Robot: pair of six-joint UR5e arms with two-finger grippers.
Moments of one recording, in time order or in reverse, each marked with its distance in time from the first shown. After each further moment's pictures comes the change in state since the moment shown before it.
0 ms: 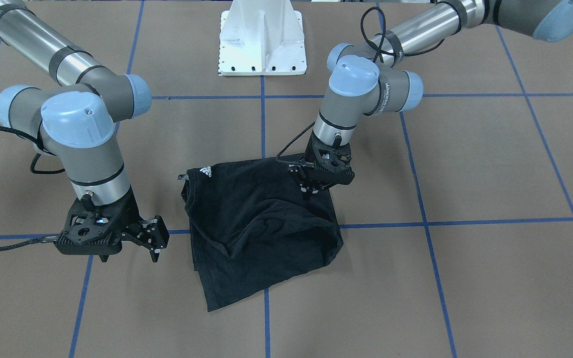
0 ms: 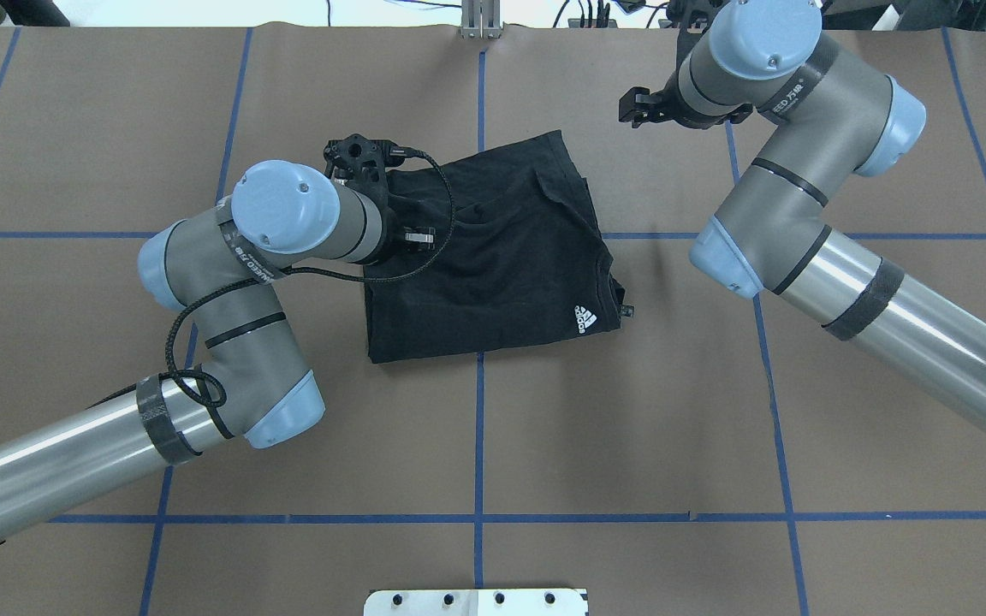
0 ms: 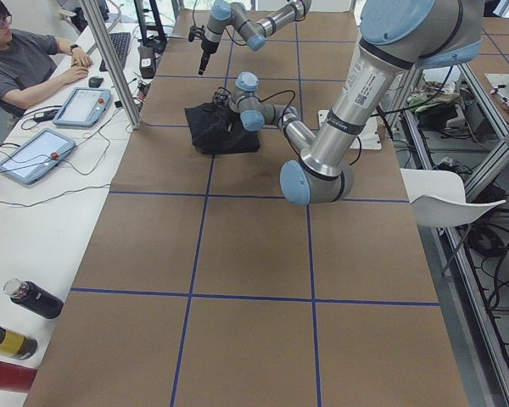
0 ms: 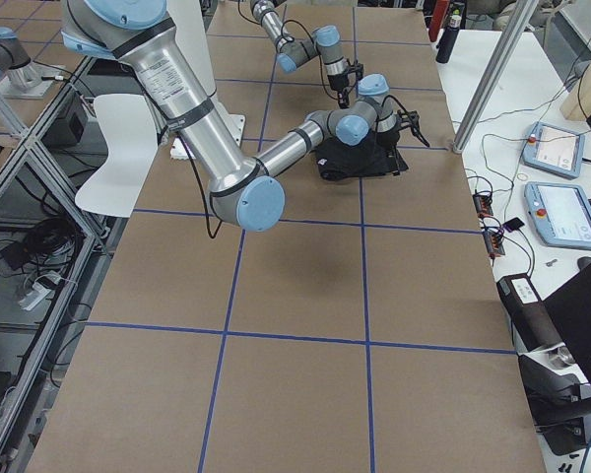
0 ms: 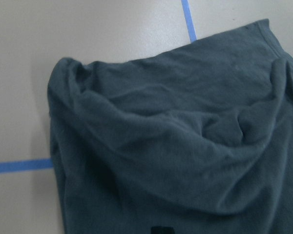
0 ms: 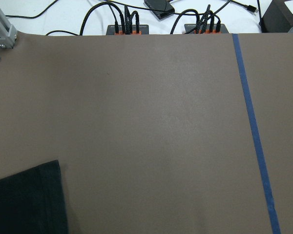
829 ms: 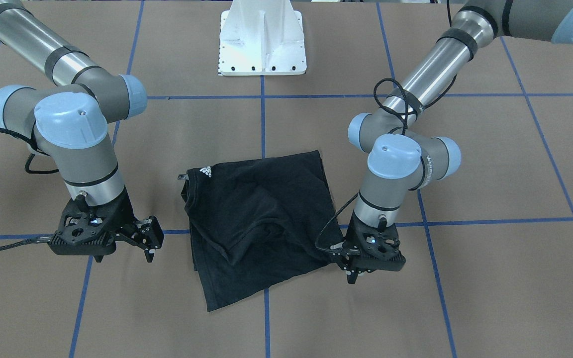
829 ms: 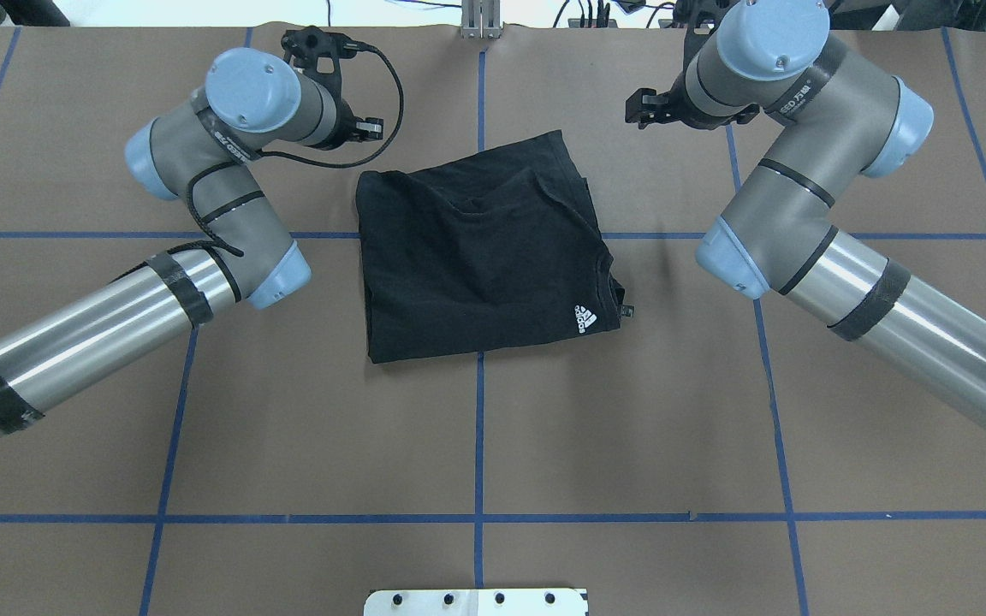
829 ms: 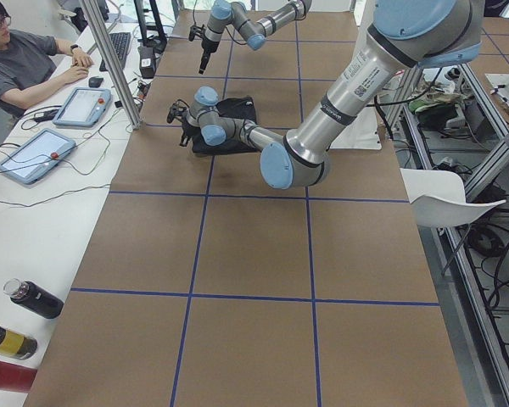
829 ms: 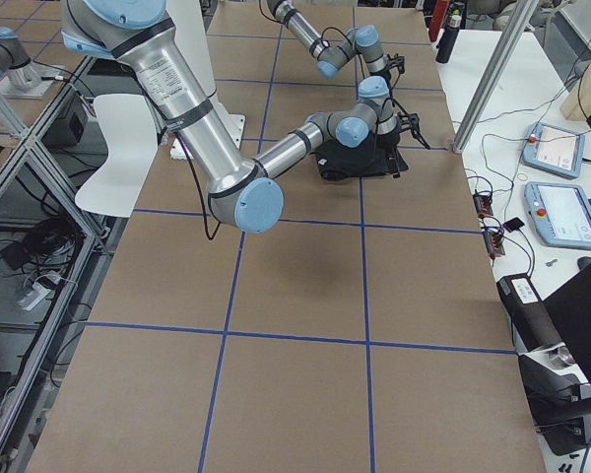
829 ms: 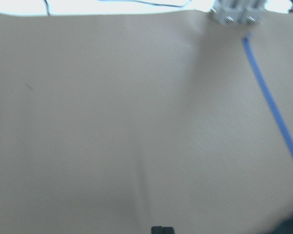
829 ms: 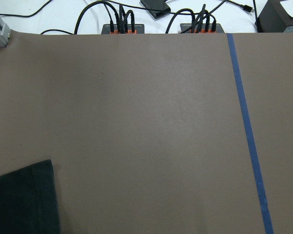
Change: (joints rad) left arm -0.204 -0.145 0.414 -0.226 0.006 0.190; right arm 0.003 -0.009 0.003 0.001 0.000 -0.004
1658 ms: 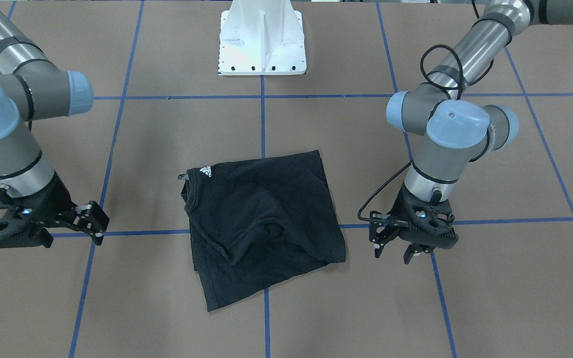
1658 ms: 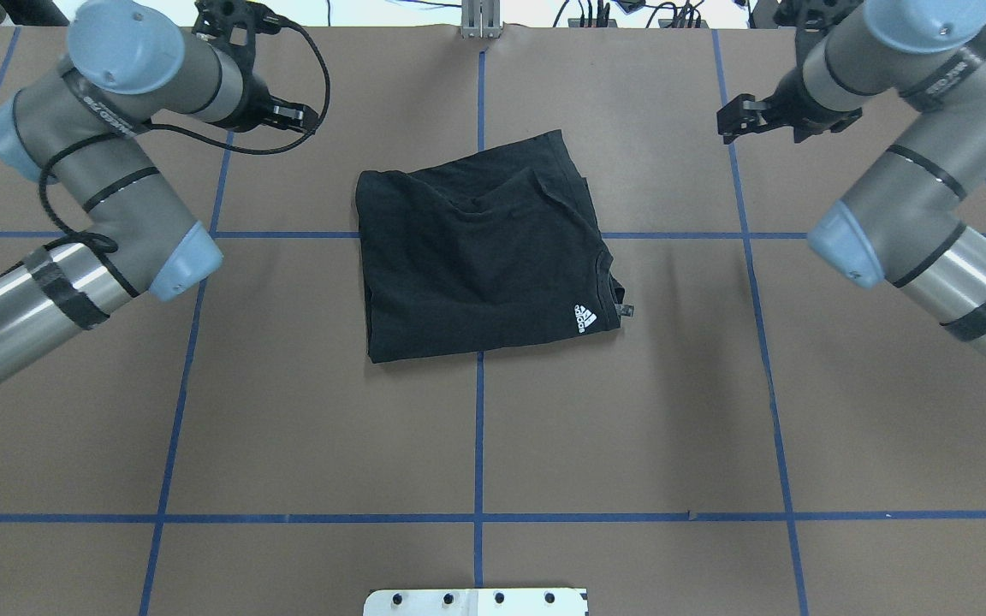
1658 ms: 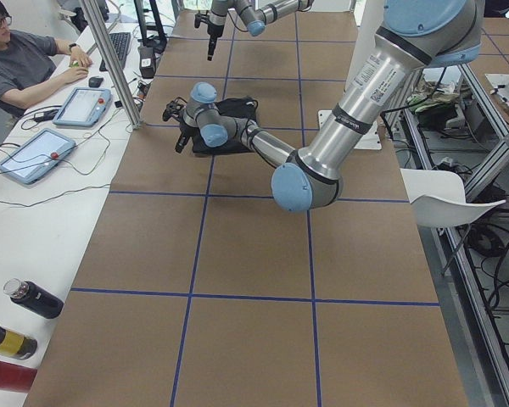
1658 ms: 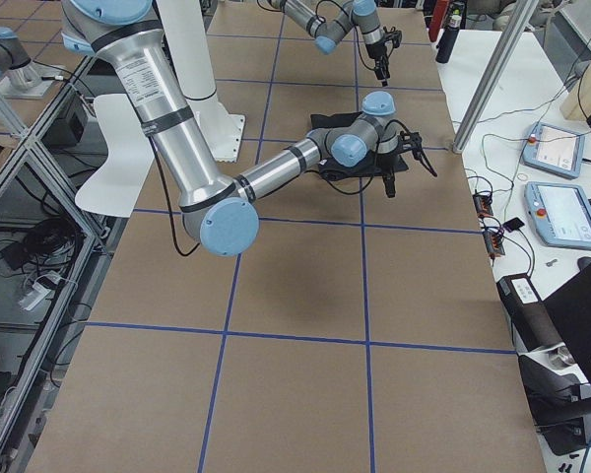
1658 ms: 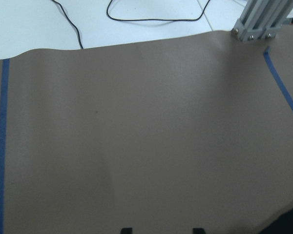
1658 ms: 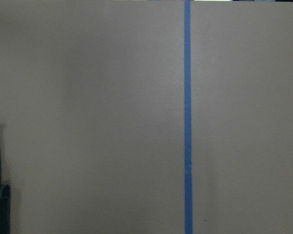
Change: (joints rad) left arm -0.084 0.218 -0.395 0.221 -0.126 0.212; right arm 0.149 -0.206 0.138 -0.014 0.242 -0.182
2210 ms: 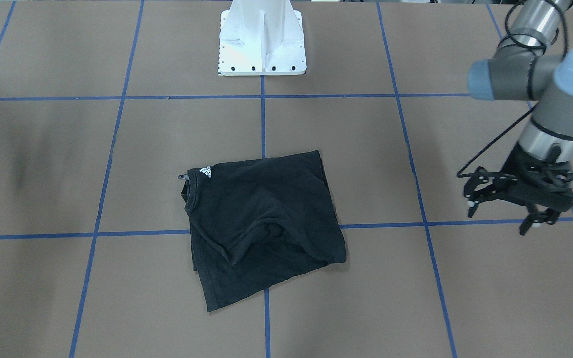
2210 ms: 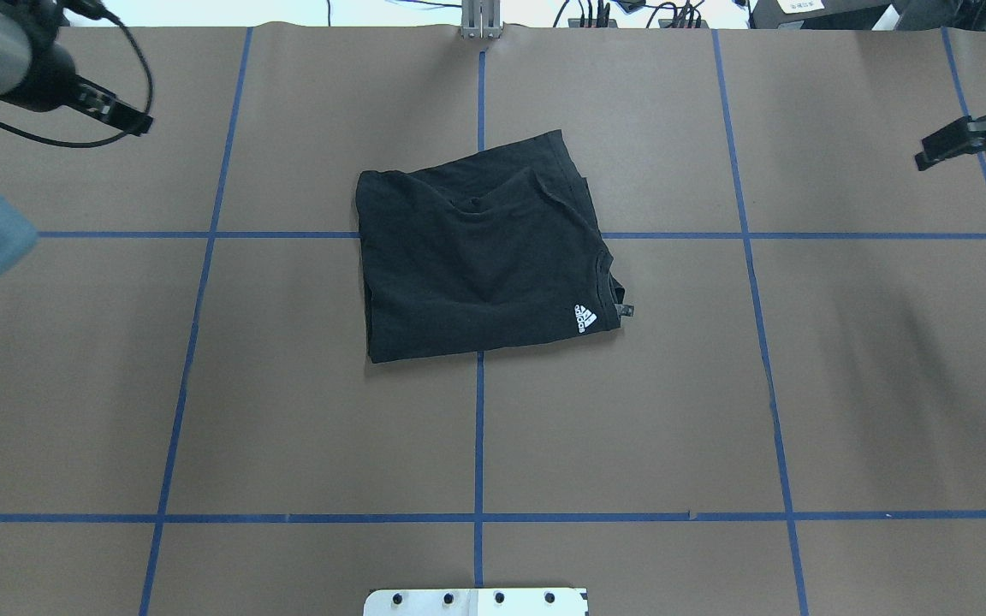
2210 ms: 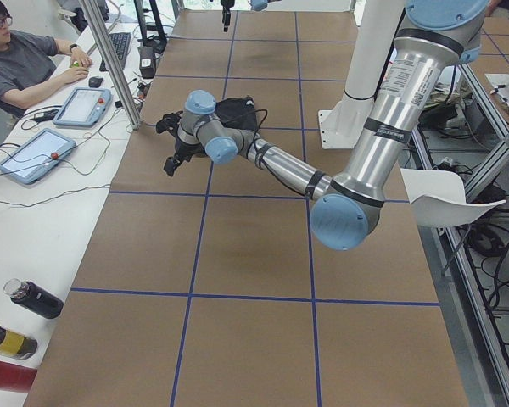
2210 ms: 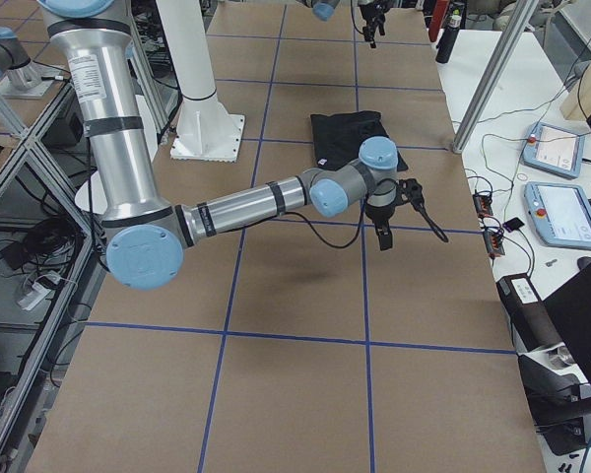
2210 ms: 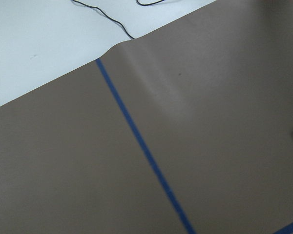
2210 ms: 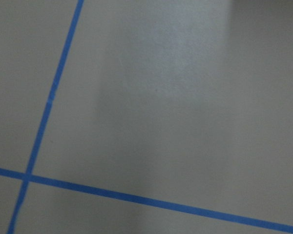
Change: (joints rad) left arm -0.246 0.281 -0.211 0.083 -0.194 0.476; right arm 0.289 -0.284 0.062 -0.025 0.235 -0.508
